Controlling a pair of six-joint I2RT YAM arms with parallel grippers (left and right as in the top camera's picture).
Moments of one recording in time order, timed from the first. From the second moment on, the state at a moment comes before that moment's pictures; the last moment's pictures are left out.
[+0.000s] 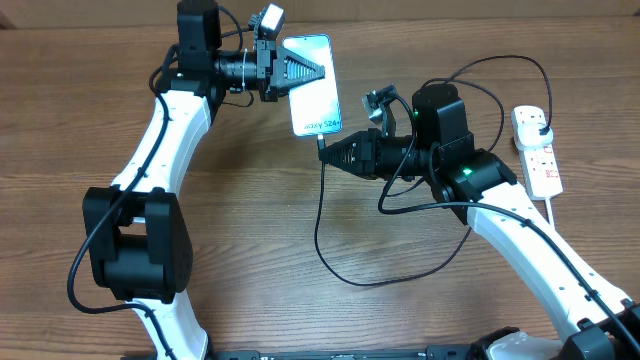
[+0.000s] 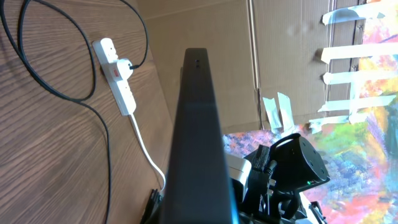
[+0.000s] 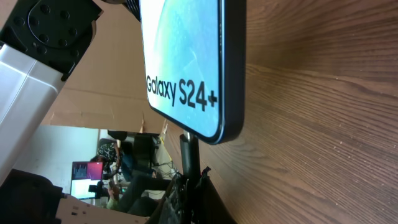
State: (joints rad) left arm -0.11 1.99 1.61 -0.14 1.44 -0.84; right arm 0.40 1.46 1.09 -0.22 -0.88 0.76
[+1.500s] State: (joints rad) left arm -0.11 1.99 1.61 -0.11 1.48 -0.89; right arm 0.40 1.48 1.08 -0.11 -0.93 0.80
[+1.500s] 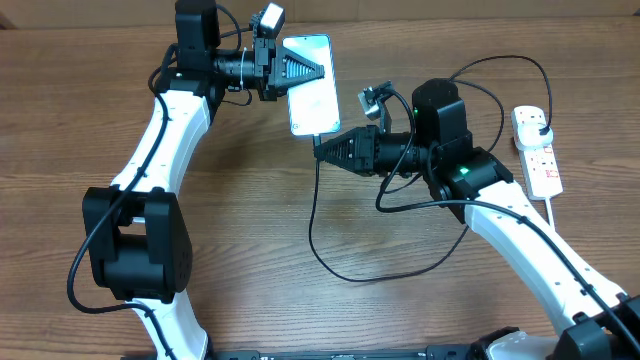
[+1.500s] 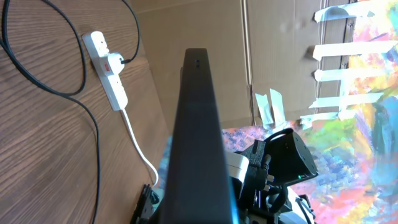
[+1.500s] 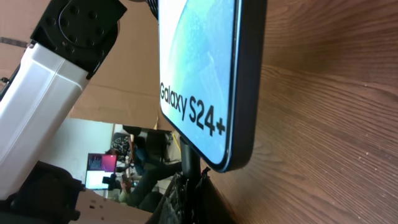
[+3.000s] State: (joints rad) left arm -0.12 1.99 1.61 -0.11 1.48 -0.88; right arm 0.34 1.49 1.06 -0.12 -0.98 0.82
